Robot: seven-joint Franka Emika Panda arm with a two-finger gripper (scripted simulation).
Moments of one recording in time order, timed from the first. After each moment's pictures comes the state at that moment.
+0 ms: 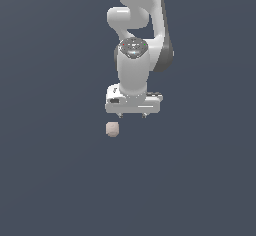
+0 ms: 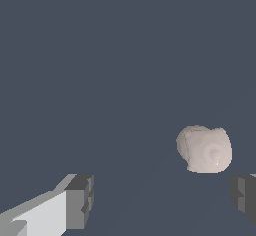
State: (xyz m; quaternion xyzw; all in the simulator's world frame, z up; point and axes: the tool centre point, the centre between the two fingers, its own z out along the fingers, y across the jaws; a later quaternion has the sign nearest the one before) arm -0.004 0.019 0.170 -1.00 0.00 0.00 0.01
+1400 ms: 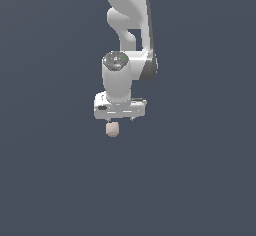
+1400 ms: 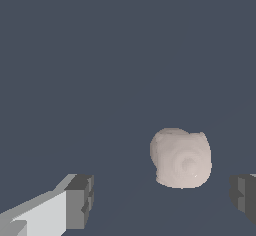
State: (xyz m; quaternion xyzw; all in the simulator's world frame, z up) arm -0.010 -0.032 0.130 -1.00 -0.04 -0.01 0.00
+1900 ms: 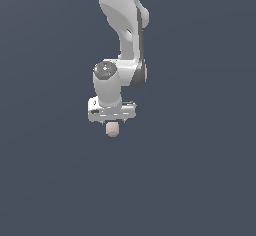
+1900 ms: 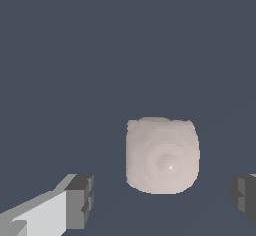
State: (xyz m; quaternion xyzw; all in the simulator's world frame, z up) arm -0.026 -0.068 0.092 -1.00 -0.05 0.00 0.00
